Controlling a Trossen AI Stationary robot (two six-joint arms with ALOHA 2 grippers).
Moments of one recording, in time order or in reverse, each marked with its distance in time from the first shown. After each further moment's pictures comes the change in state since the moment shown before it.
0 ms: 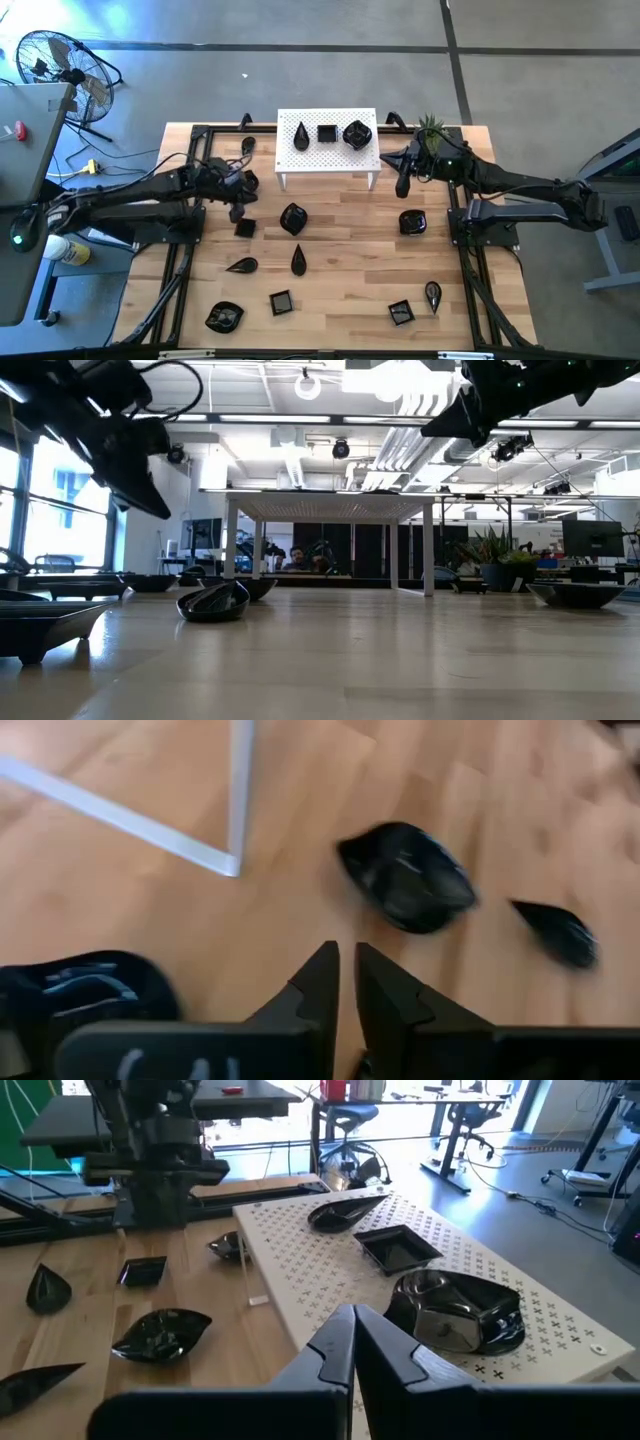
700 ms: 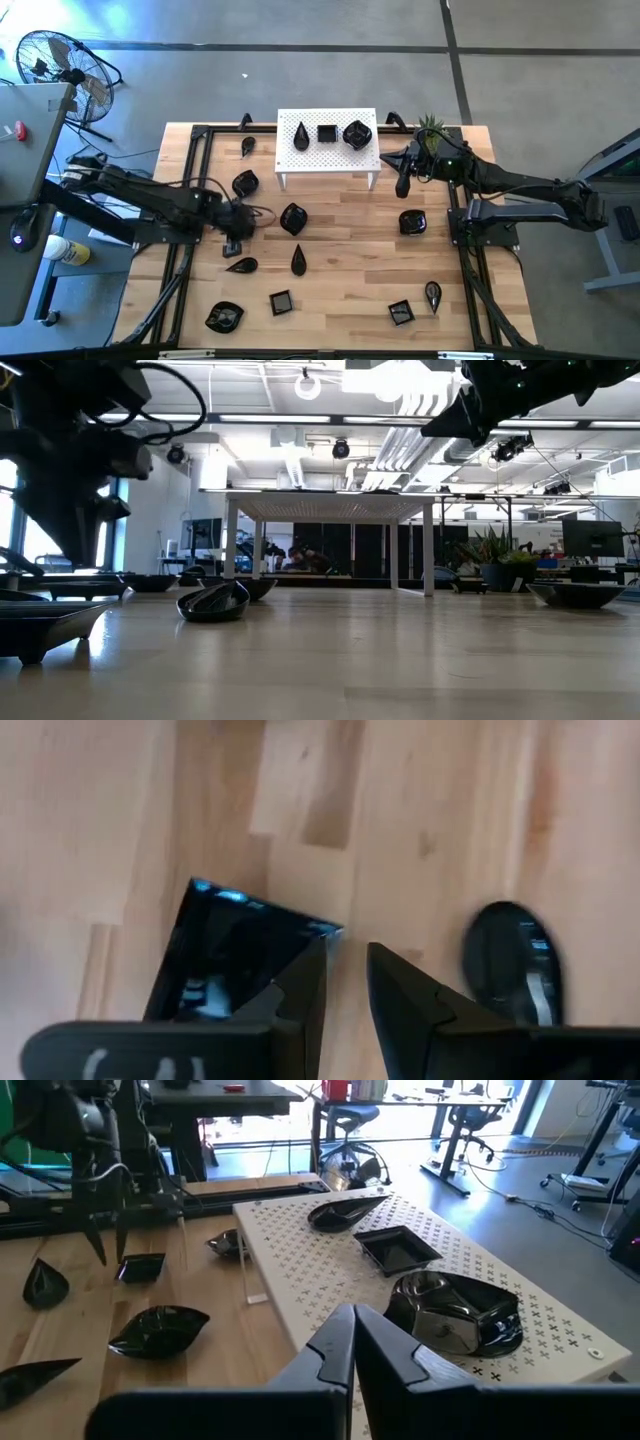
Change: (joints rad) left arm -0.516 0.323 0.073 -0.172 -0.163 -0.176; right arm 0.000 0.000 0.000 -0.001 -0.002 -0.022
